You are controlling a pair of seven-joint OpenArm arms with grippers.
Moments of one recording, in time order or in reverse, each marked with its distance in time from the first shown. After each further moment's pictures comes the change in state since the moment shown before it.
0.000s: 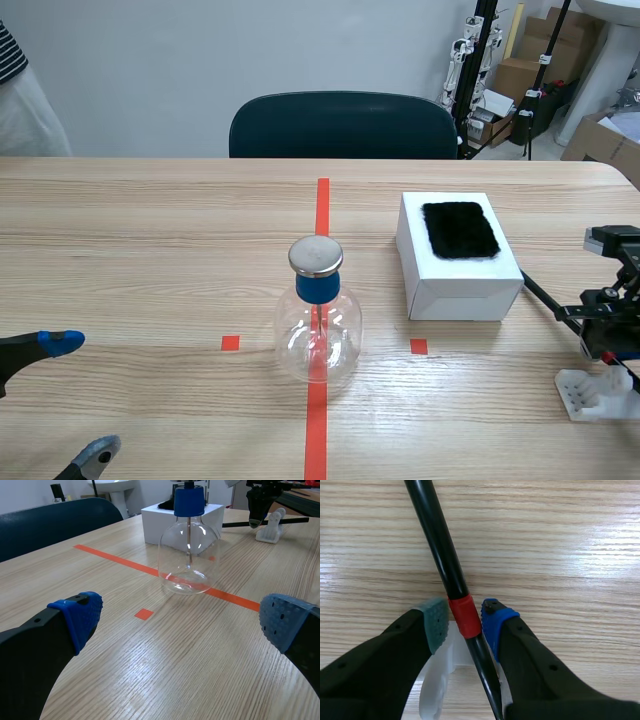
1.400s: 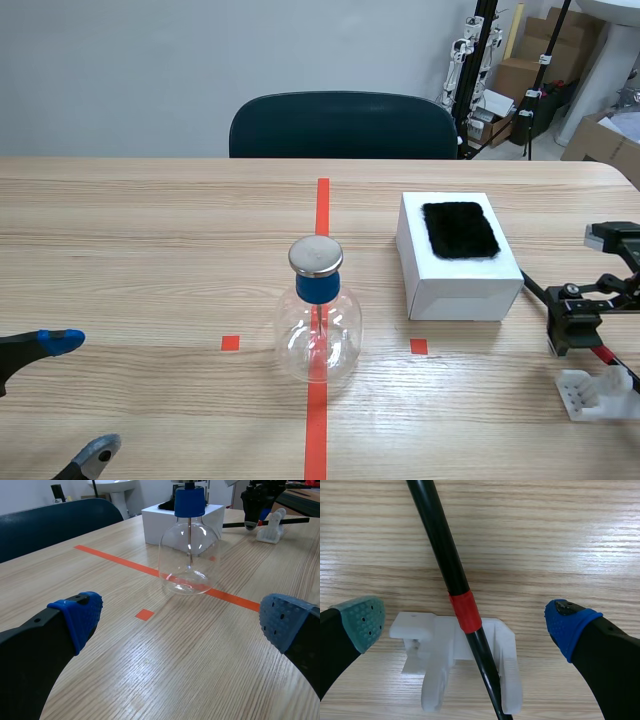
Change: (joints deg) left arm -0.1 0.0 0.0 0.0 0.0 0.0 0.0; right arm 0.7 0.0 0.0 0.0 0.0 0.0 -2.2
